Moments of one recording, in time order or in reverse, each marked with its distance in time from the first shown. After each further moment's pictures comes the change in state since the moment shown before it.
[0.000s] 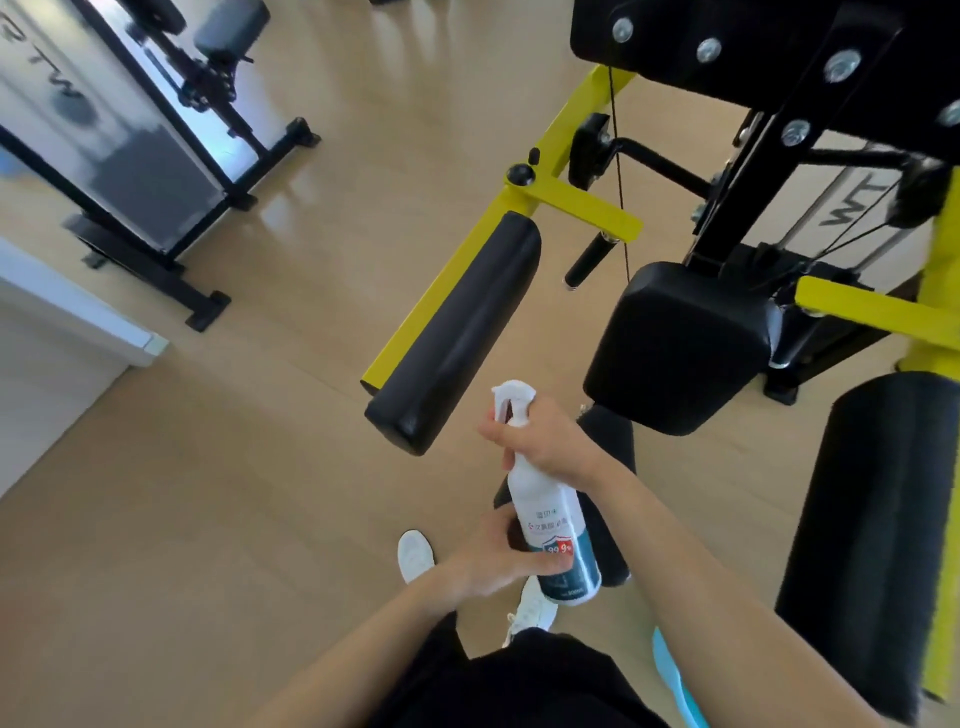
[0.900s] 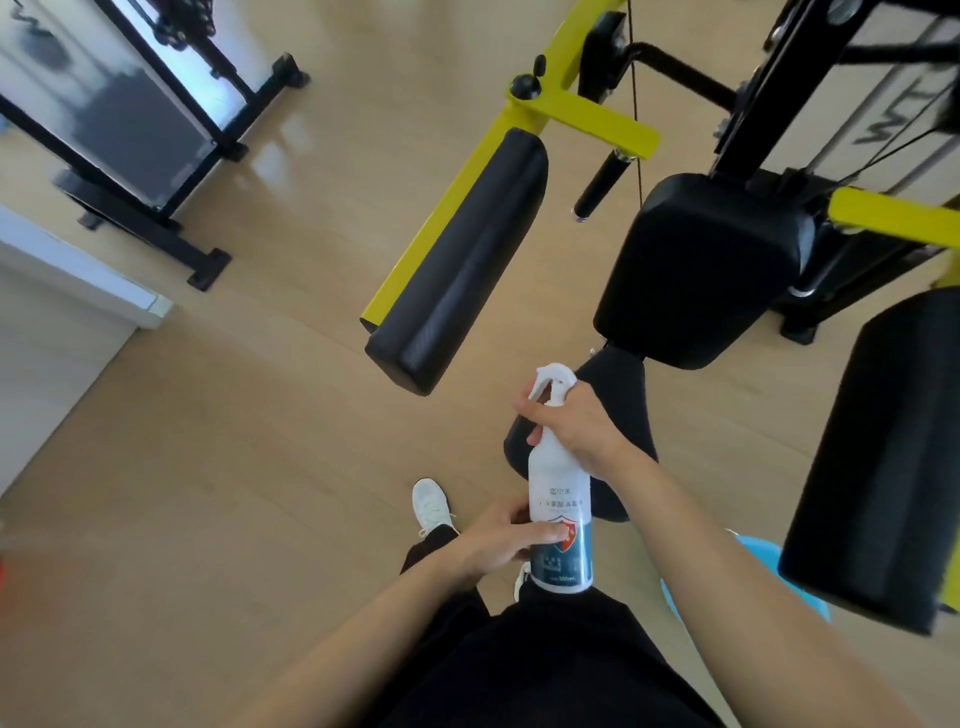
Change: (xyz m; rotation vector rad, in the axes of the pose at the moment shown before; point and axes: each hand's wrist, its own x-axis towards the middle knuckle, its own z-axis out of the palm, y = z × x) left_hand -0.019 -0.049 0.020 -0.144 -0.100 -0.164; right_hand -0.022 0.068 0.022 0.282 0.148 0.144
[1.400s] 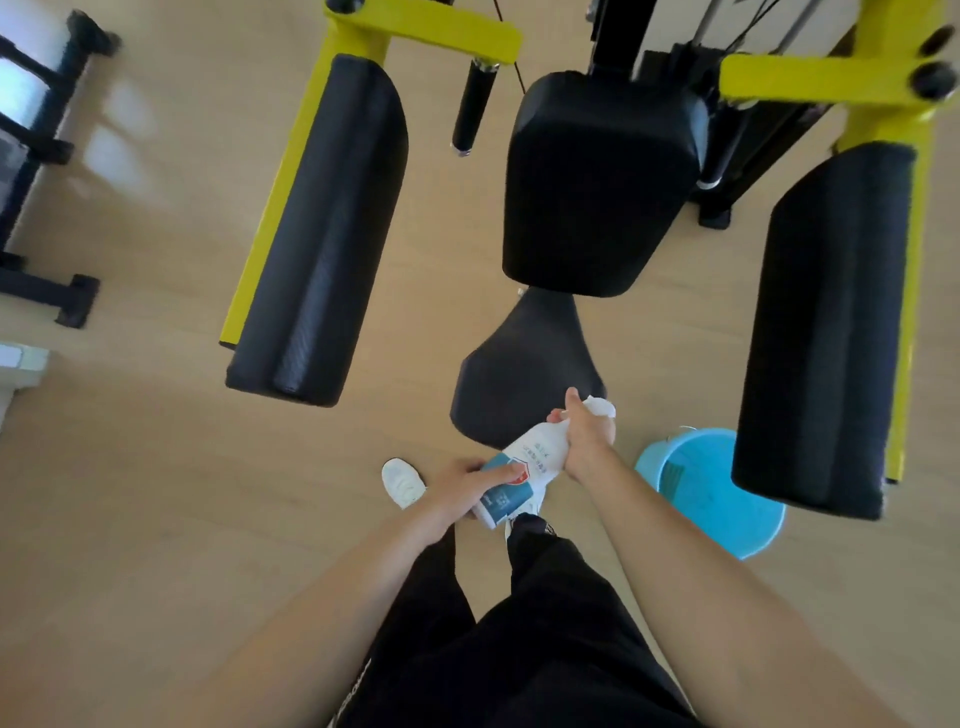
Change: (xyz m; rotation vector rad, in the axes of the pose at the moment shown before) left_hand 0.083 -0.007 -0.014 0.180 0.090 -0.295; right_hand 0.022 0.141 -0.029 0.881 0.780 0.662
